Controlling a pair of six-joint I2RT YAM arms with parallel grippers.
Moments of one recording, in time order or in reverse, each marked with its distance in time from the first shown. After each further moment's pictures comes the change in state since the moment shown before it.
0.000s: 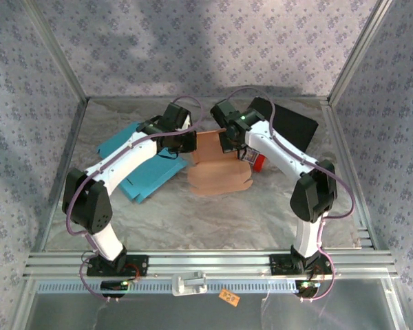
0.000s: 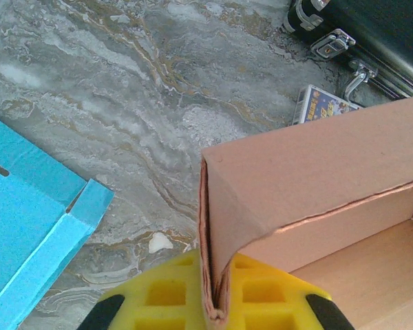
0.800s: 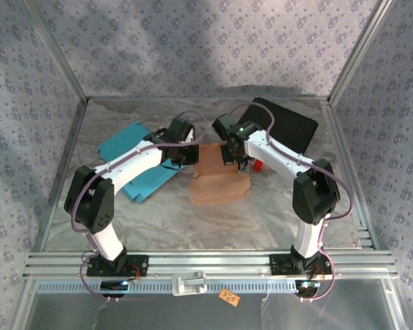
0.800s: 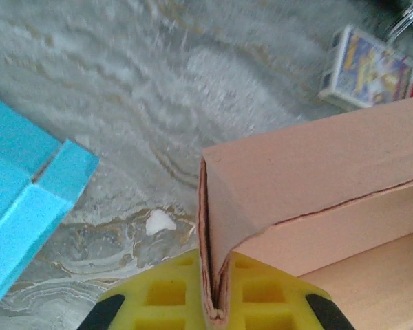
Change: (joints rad) left arm -0.028 0.015 -0.189 0.123 0.024 -0.020; right arm 0.013 -0.025 -0.236 0.114 -0.044 0.072
